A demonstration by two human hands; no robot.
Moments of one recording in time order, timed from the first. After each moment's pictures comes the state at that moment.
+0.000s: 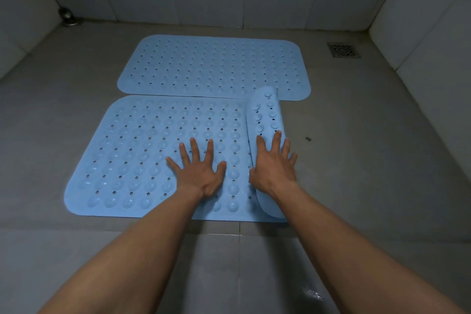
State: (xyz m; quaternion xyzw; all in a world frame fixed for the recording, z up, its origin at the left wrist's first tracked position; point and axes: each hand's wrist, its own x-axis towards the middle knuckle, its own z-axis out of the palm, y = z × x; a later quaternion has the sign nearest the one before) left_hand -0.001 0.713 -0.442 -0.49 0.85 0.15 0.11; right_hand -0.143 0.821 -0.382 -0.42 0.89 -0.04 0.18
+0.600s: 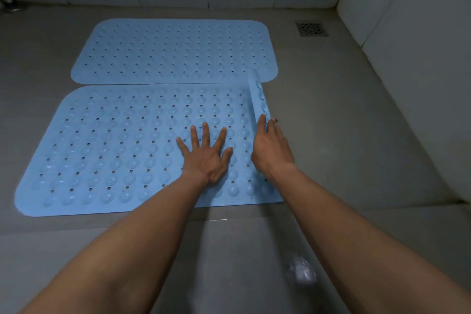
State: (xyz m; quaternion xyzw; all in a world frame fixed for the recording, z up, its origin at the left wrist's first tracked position) left_hand -0.079 0.761 -0.447 -0.39 0.91 0.12 0.09; right_hand -0.201 0.868 -0.384 -0.39 0.90 -0.07 0.16
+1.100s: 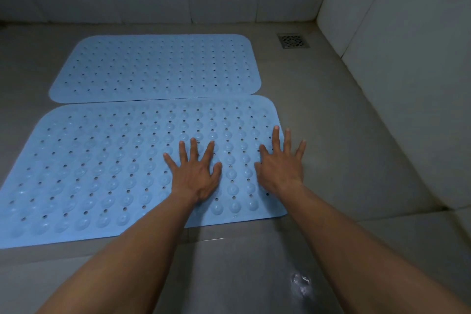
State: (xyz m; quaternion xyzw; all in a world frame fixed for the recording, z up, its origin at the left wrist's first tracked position) left_hand -0.094 0.768 -0.453 -0.39 0.91 0.10 0.07; right_hand -0.249 0.908 -0.404 -0.42 0.90 0.11 0.09
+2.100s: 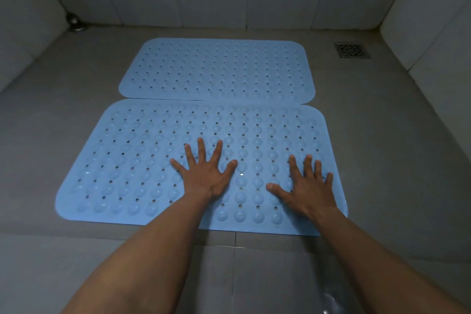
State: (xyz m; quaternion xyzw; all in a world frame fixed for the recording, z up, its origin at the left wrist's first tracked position) left_hand -0.034 0.717 -0.448 -0.52 0.84 0.14 0.08; right_hand -0.219 0.888 -0.441 -0.41 0.89 0.02 0.21
